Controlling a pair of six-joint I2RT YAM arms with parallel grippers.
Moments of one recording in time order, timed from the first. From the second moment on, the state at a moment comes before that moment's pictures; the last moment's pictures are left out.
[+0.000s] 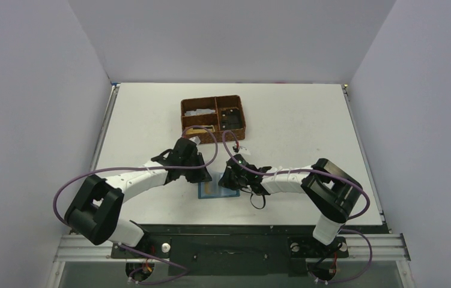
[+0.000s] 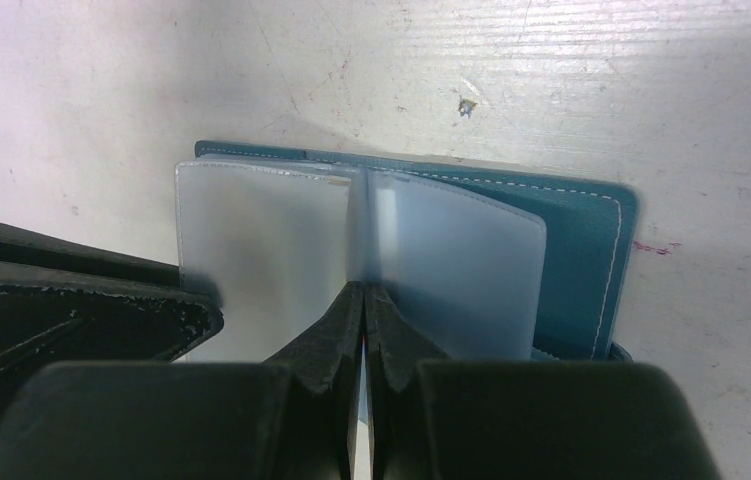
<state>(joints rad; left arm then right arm) -0.59 1.44 0.73 -0.23 0.20 -0.80 0.91 1.73 0.79 0.12 0.07 0.97</state>
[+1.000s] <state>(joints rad) -0.67 1.51 0.80 -0.19 0.21 -0.82 0.90 1.36 0.81 -0.20 0.22 0.93</state>
